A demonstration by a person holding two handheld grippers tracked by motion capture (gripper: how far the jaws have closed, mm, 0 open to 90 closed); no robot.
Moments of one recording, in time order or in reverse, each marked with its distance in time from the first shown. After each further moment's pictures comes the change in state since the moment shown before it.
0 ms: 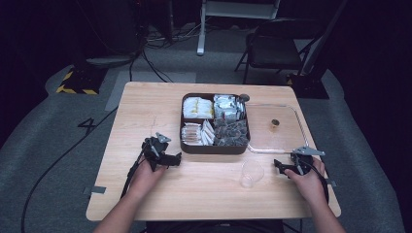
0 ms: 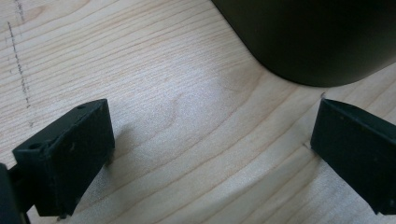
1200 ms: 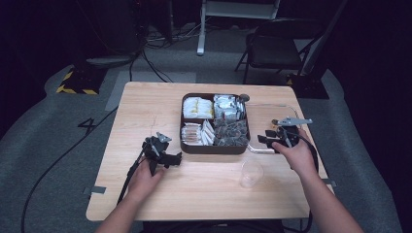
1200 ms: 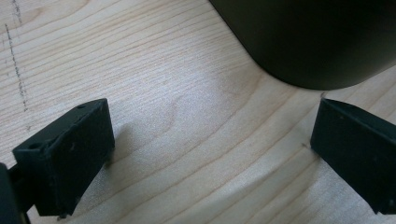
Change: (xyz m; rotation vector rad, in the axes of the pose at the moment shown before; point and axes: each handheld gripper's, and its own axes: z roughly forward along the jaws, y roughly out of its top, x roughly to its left) left arm -0.001 0.001 0.001 0.000 0.002 -0.002; right arm 0.042 0.114 -0.004 -0.037 0.244 -0.095
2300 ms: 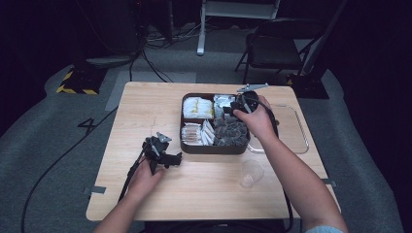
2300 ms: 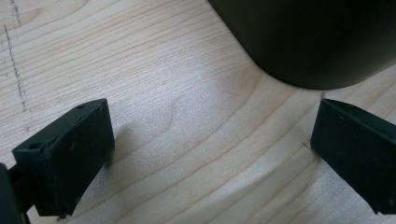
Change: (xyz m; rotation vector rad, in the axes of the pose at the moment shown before) left arm 0.000 0.000 0.000 0.000 -0.002 0.004; right arm 0.047 0.117 0.083 0.000 0.040 -0.037
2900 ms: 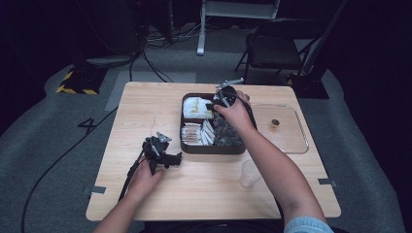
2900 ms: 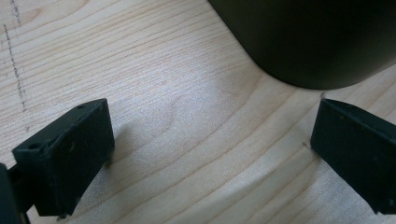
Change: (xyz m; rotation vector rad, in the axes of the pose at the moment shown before) left arm 0.000 0.000 0.000 0.000 0.000 0.000; right arm 0.017 0.022 0.066 0.051 0.024 -0.013
